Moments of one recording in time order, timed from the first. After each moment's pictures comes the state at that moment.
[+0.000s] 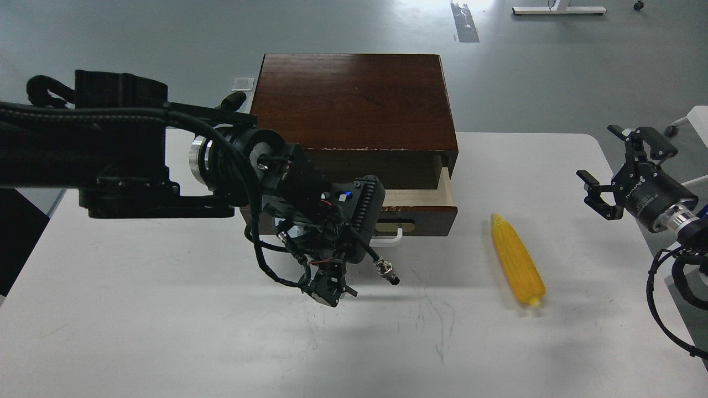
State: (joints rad) left arm -1.67 0.37 0.21 -1.60 2.17 -0.49 -0.49; right arm 0.73 -0.75 0.12 0.77 0.18 0.49 0.49
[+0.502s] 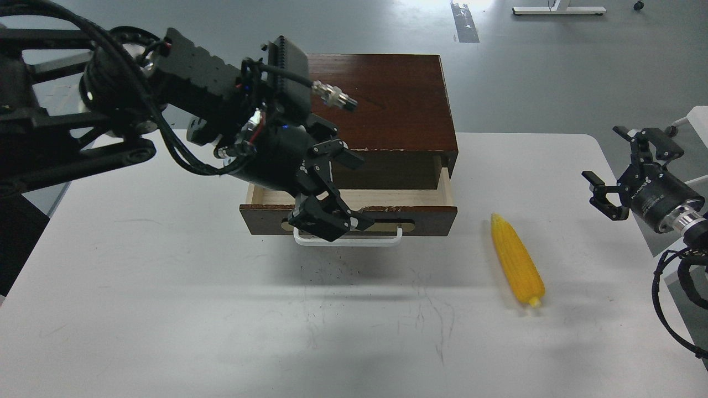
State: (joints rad) left arm -1.57 0.73 0.05 -1.57 1.47 -0.49 -0.49; right arm 0.73 -0.76 0.11 0.77 0.18 0.49 0.49
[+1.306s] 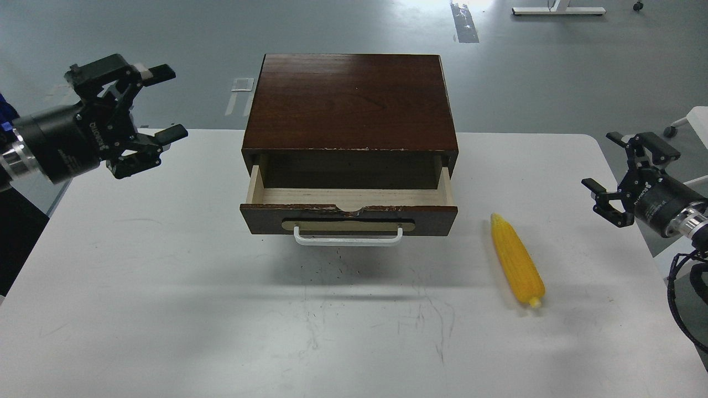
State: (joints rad) left arm -1.06 1.12 0.05 -1.38 0.08 -0.49 -0.49; right arm 0.76 -0.84 0.11 0.86 -0.10 0.49 0.49
